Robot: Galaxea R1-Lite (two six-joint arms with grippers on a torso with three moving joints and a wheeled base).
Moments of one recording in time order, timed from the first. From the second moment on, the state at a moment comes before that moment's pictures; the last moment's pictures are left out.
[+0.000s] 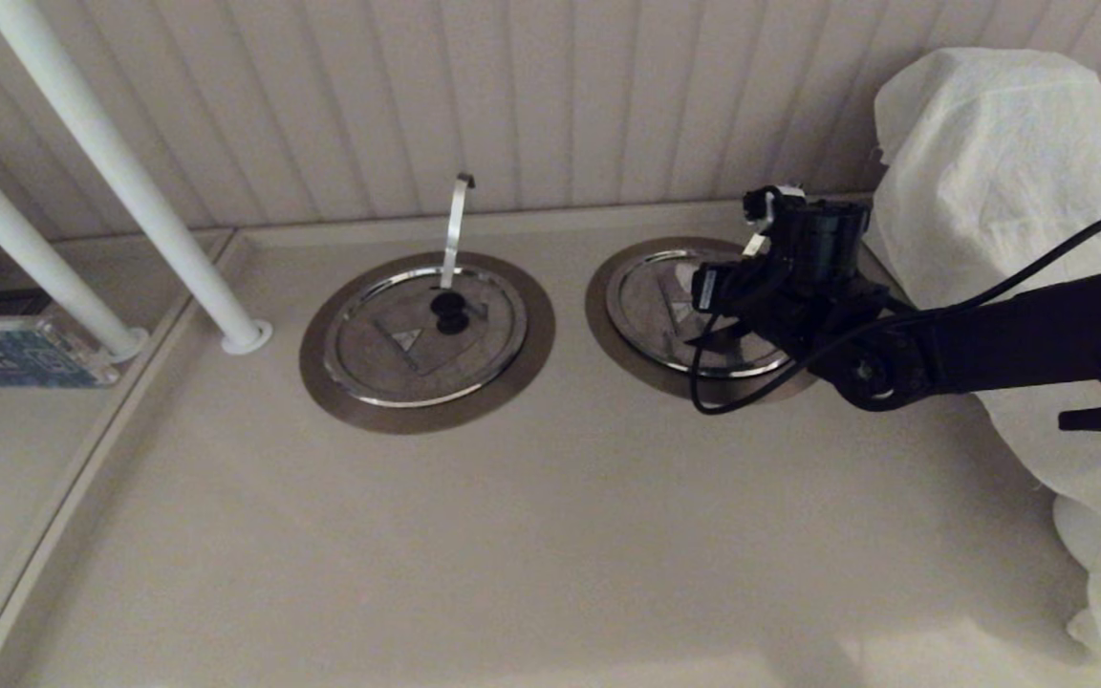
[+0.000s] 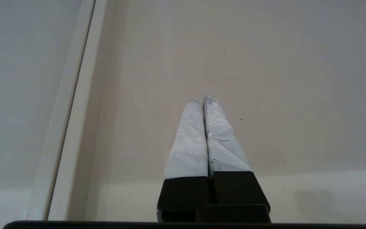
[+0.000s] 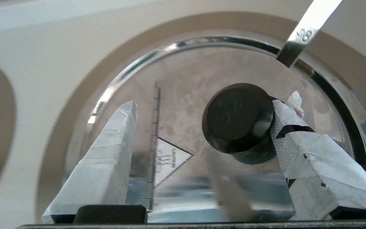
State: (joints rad) left arm 0.00 0.00 -0.03 0.08 0.01 0.00; right arm 0.35 2.12 -1.46 -0.60 -0.24 0.14
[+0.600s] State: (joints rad) left arm 0.00 0.00 -0.03 0.08 0.01 0.00; right arm 0.48 2.11 -1.46 -0.68 -0.27 0.13
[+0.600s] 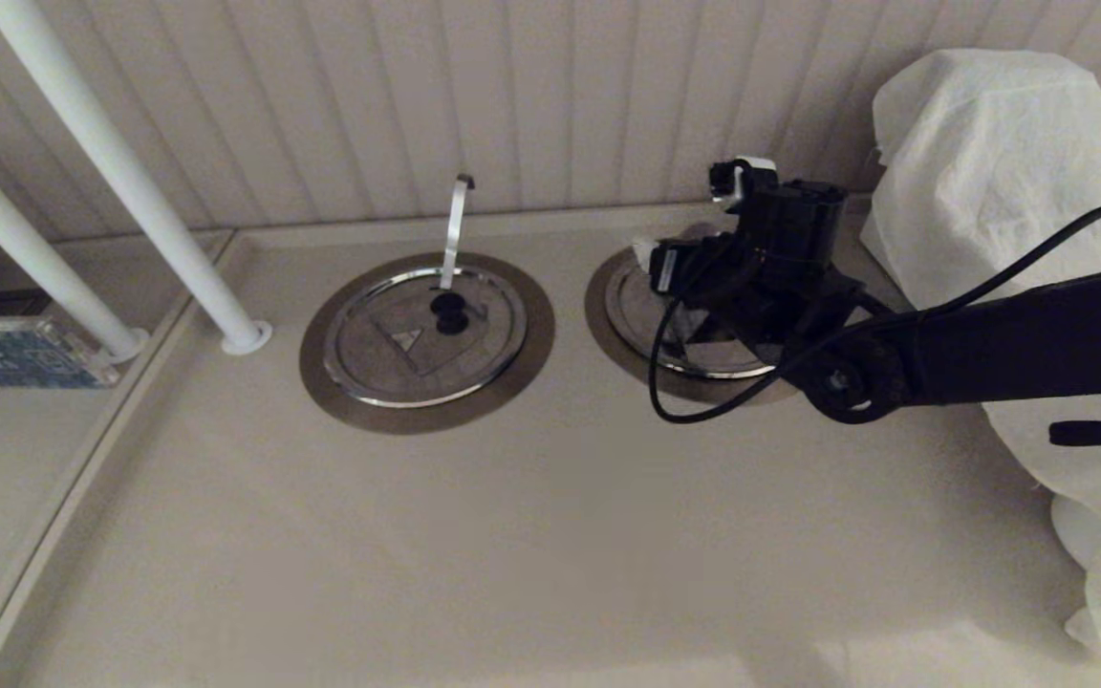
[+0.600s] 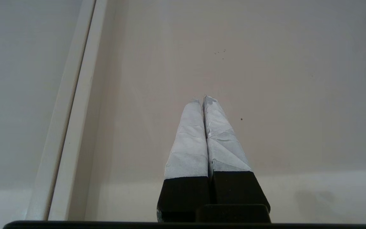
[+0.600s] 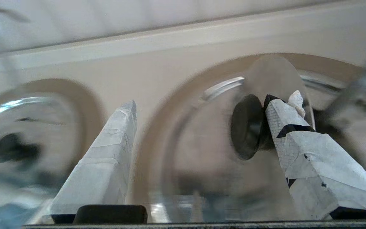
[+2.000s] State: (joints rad) left arm 0.00 0.00 -0.03 0.08 0.01 0.00; right arm 0.37 1.94 -1.40 -0.59 -0.28 0.06
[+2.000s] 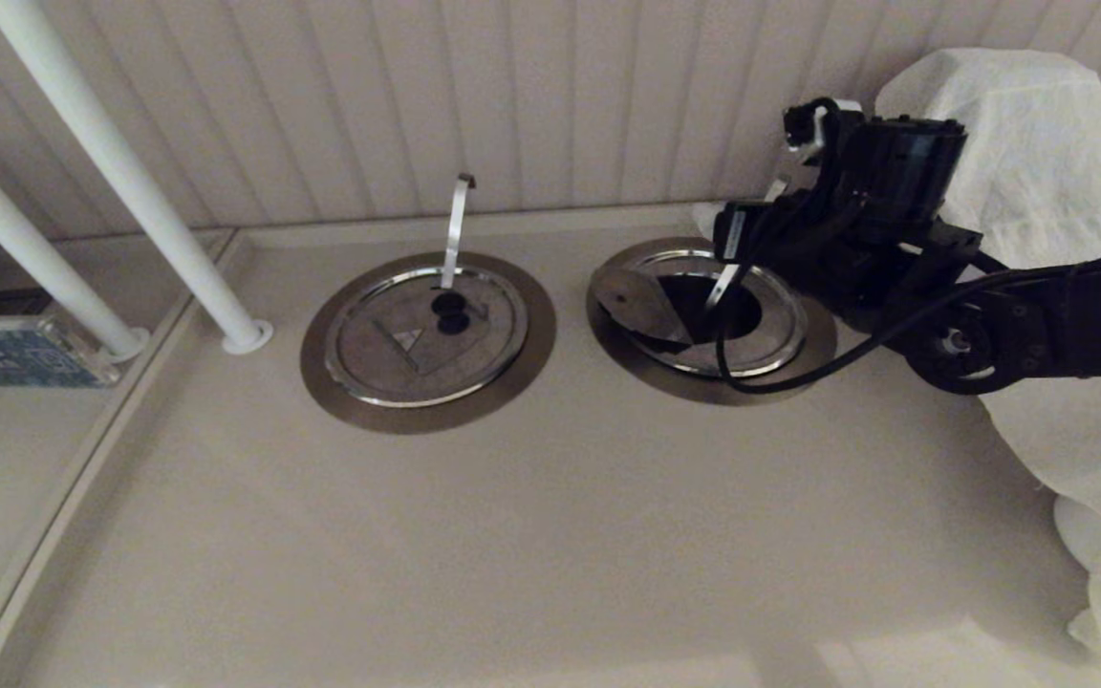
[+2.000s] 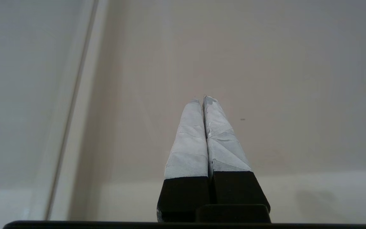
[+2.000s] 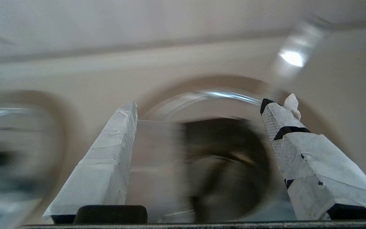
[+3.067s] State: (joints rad) left arm 0.00 0.00 -0.03 0.08 0.01 0.00; right arm 0.12 2.35 -1.94 -0.32 -0.13 0.16
